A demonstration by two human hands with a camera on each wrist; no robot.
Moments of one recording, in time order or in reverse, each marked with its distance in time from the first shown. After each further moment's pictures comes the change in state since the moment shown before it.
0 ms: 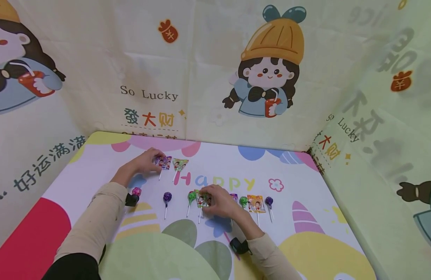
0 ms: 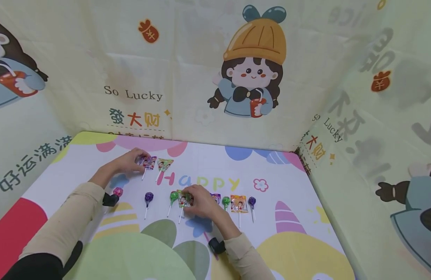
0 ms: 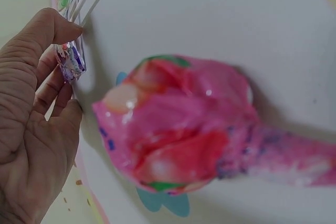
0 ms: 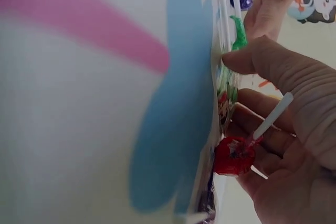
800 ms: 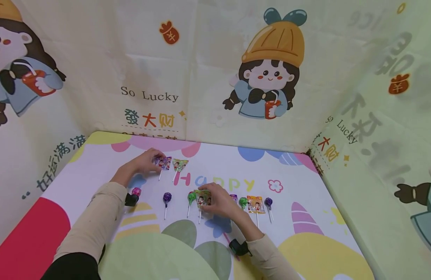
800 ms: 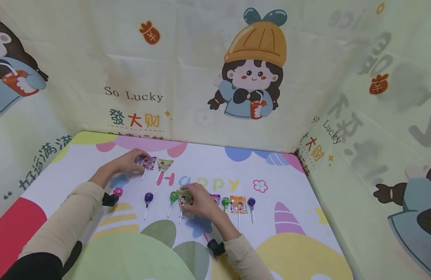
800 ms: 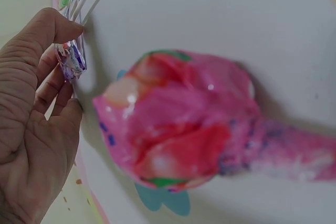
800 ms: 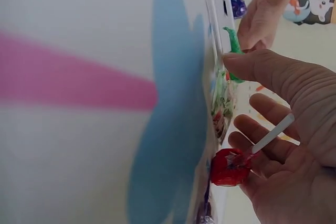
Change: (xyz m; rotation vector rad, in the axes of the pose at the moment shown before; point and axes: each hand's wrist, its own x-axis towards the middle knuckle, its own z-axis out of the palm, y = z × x) left_hand 0.002 -0.002 -0.004 -0.014 -0.003 0.025; right_hand 0.004 -0.013 -0.003 0.085 0.033 0.064
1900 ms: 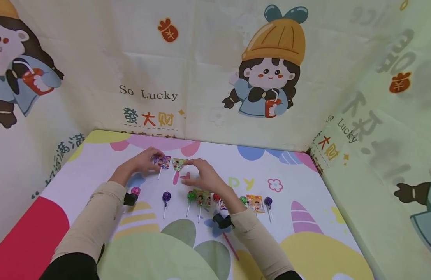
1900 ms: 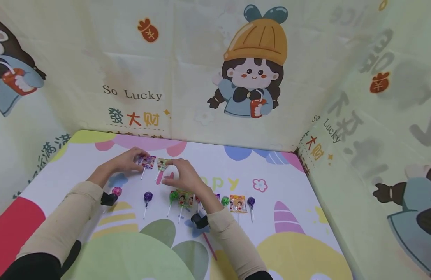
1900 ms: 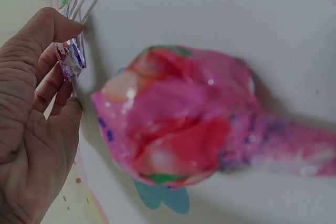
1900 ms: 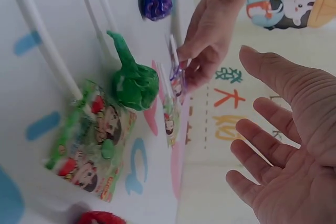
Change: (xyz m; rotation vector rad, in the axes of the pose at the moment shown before) left_hand 0.002 -0.003 -0.001 0.019 -0.005 0.007; right_hand 0.073 -0.037 -0.023 0.041 0.003 0.050
